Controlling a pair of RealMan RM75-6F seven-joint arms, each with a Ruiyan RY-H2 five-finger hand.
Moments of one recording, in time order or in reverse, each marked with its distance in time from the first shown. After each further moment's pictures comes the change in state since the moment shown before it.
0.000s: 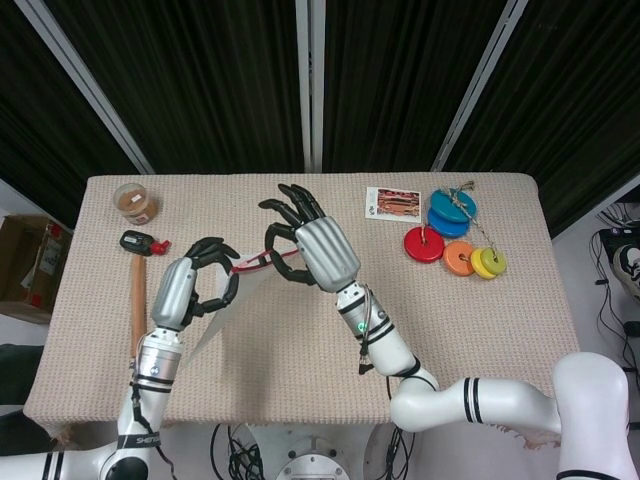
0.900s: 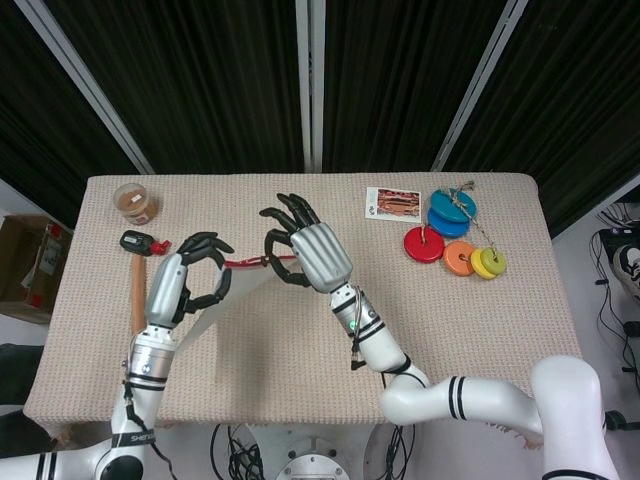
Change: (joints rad) left arm 0.024 0.020 -0.020 0.013 0.038 -0.013 -0.085; right arm 0.013 -0.088 -0.028 0.155 -0.011 -0.032 0.032
